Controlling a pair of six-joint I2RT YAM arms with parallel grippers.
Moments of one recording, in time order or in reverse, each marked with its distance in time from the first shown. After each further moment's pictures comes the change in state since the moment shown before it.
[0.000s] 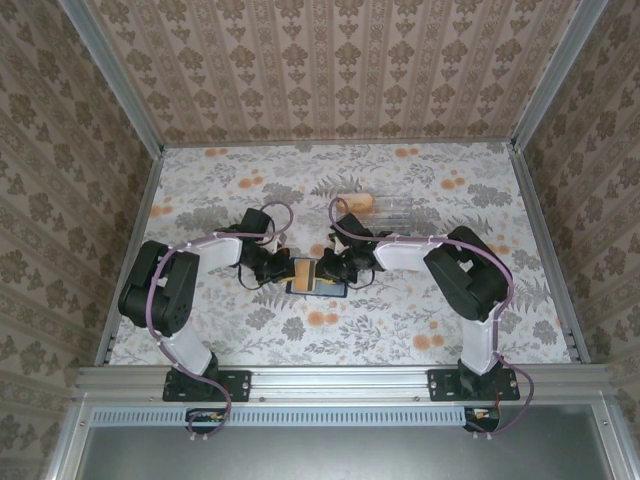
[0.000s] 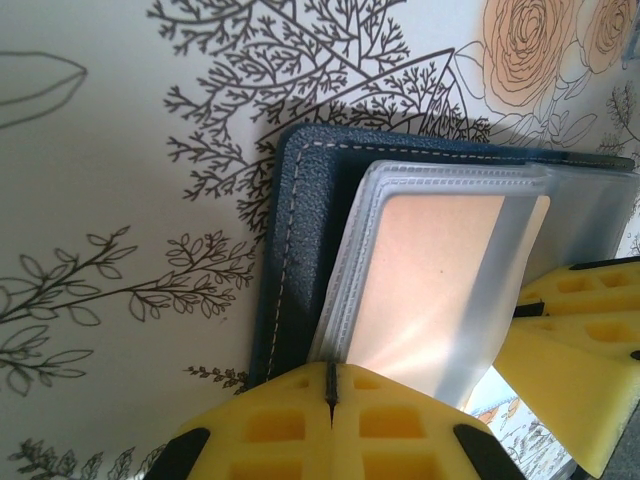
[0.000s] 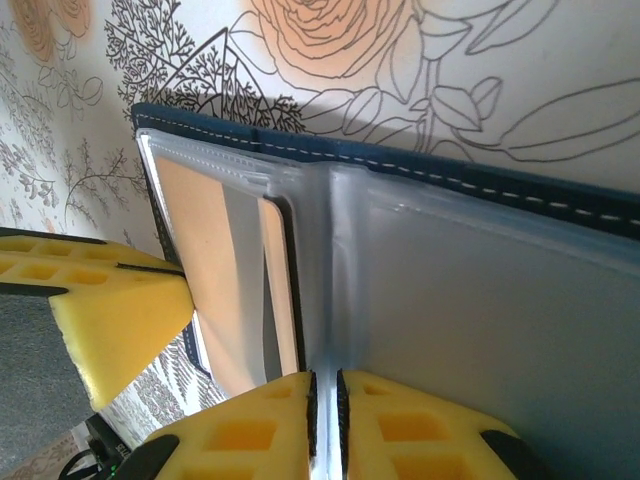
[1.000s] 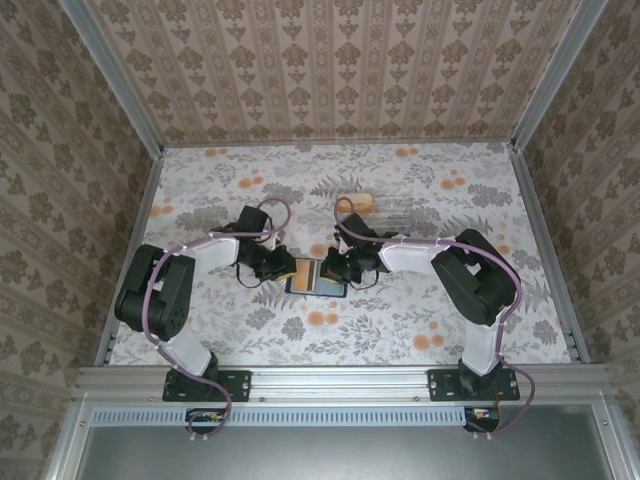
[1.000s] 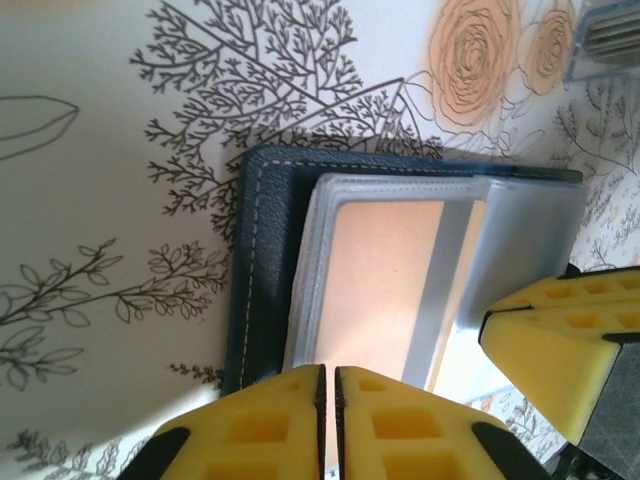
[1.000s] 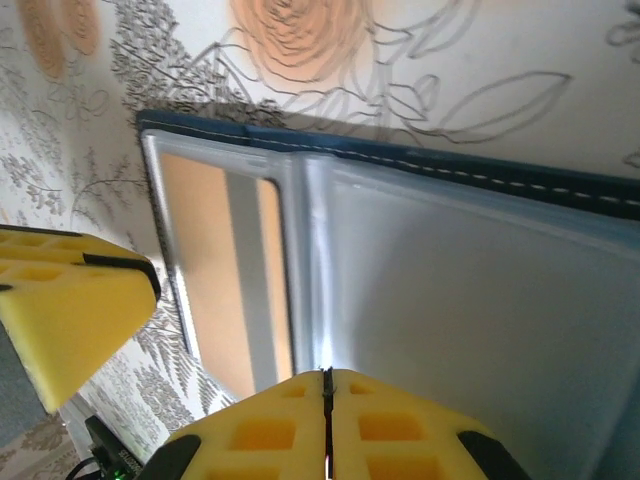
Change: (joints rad) left arm 0.013 -0.039 0.000 0.009 0.022 -0.007; right arm -0.008 -0.055 -0.037 -0.004 0.030 0.018
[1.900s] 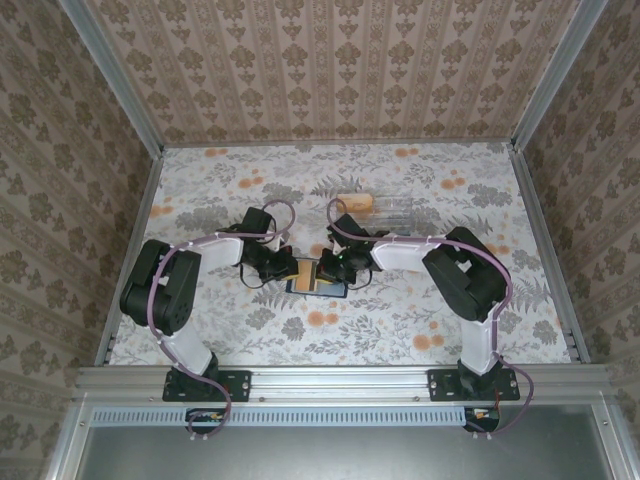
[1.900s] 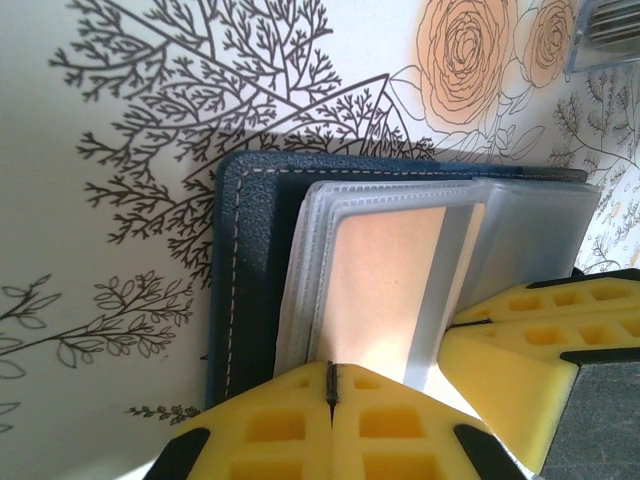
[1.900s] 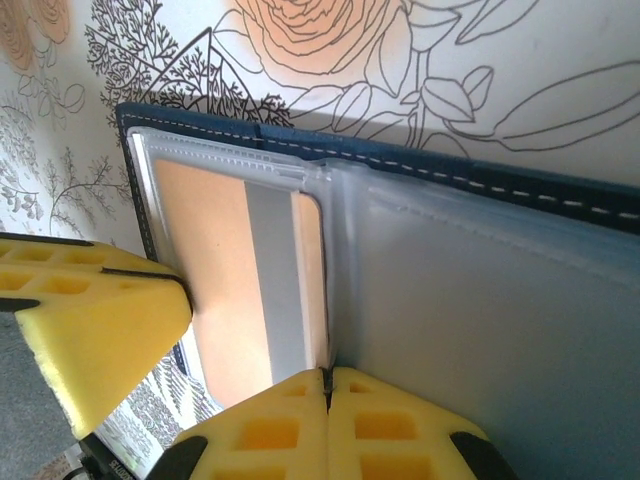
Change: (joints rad) left arm -0.019 0.050 0.000 0.047 0.015 0.002; right arm 0.017 0.052 0.045 -0.023 0.013 0.009
